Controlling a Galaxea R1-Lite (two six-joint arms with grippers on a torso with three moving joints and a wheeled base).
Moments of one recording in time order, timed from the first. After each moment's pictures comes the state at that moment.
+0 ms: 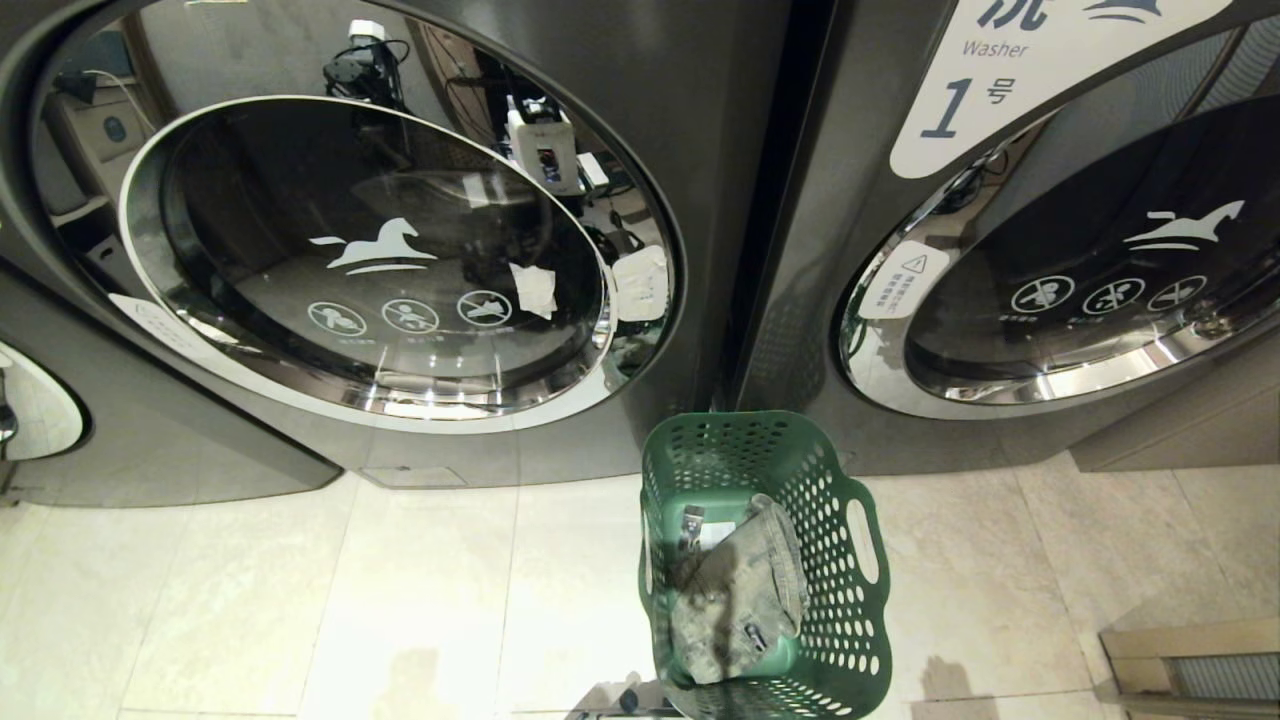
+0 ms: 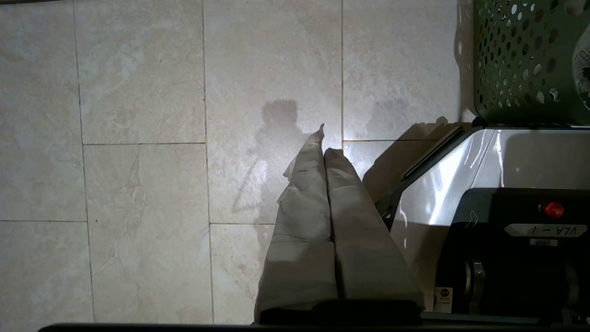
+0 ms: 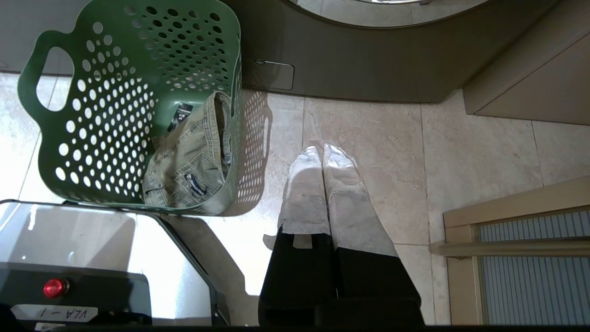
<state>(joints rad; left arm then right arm) 0.11 0.28 -0.08 0.23 -0.04 0.11 0.00 0.01 -0.02 0.05 0.02 -0.10</state>
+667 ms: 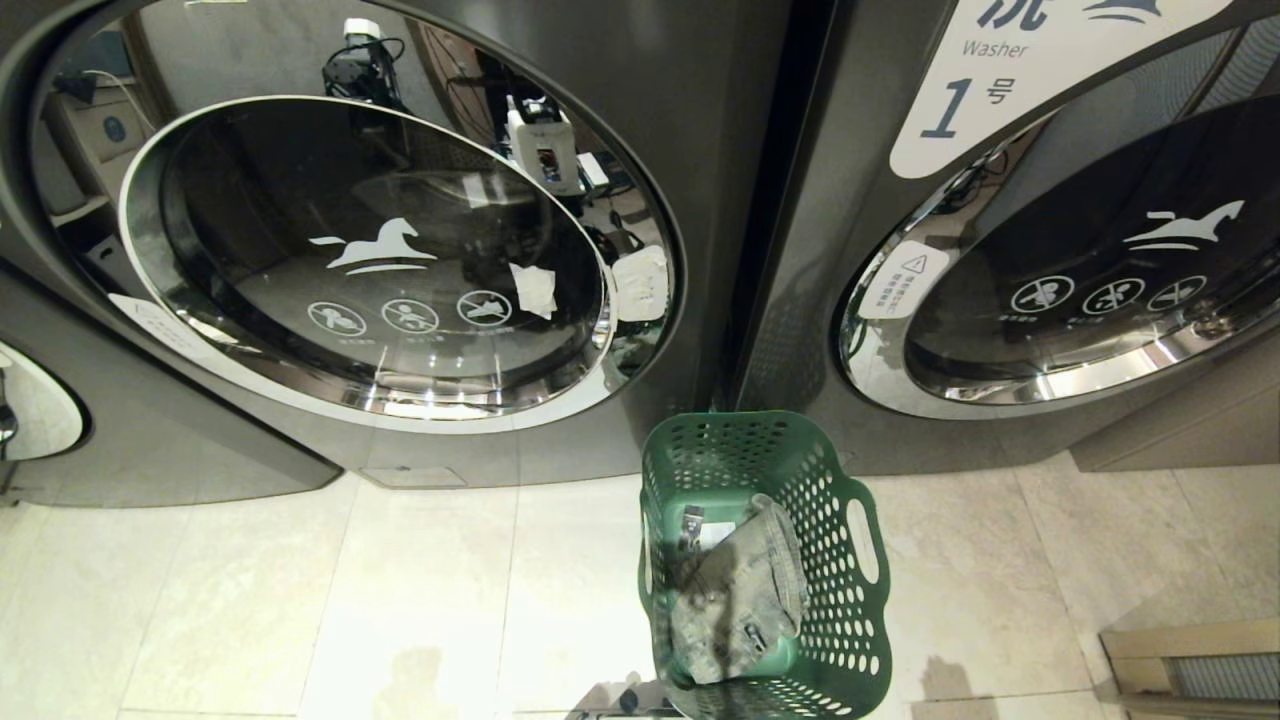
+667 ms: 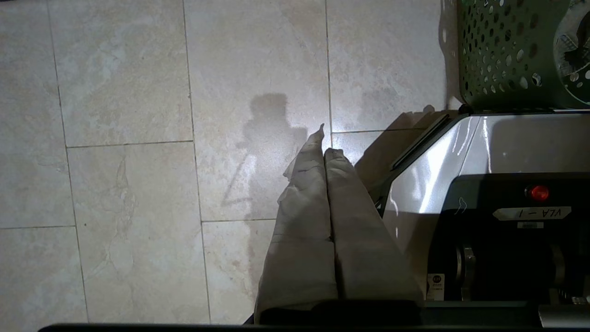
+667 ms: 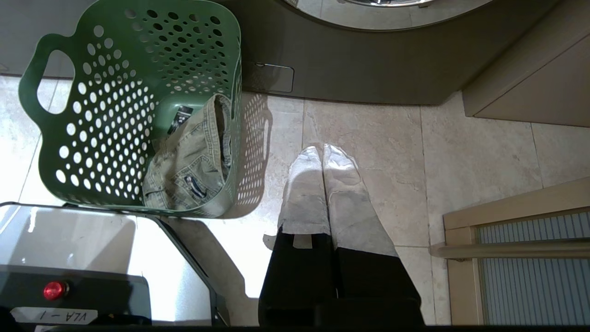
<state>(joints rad) 0.08 0.30 -0.09 0.24 -0.05 0.11 0.00 0.00 -0.02 0.05 0.02 -0.09</state>
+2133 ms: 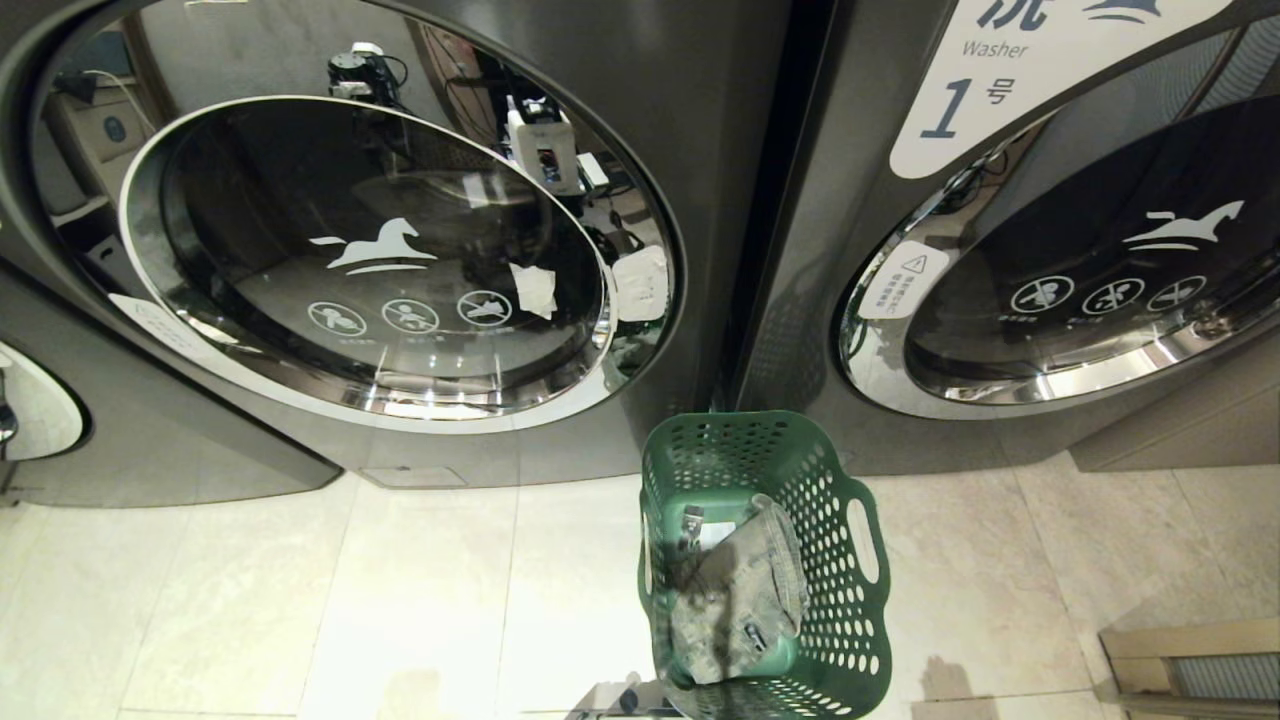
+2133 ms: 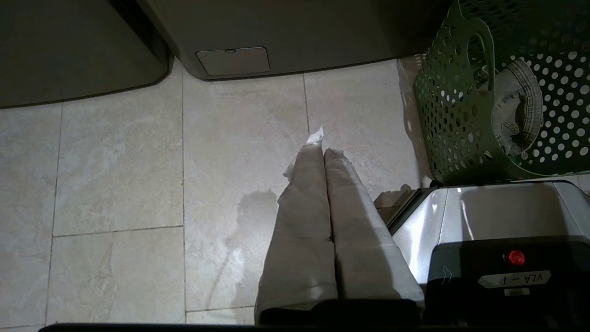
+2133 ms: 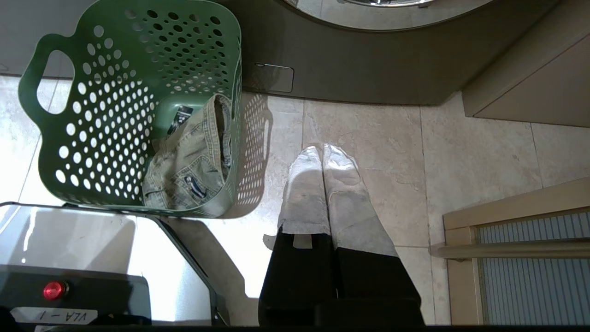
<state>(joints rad) -0.01 0.00 -0.08 0.23 -0.03 0.07 0.00 0.00 -0.02 0.05 0.02 -0.10</state>
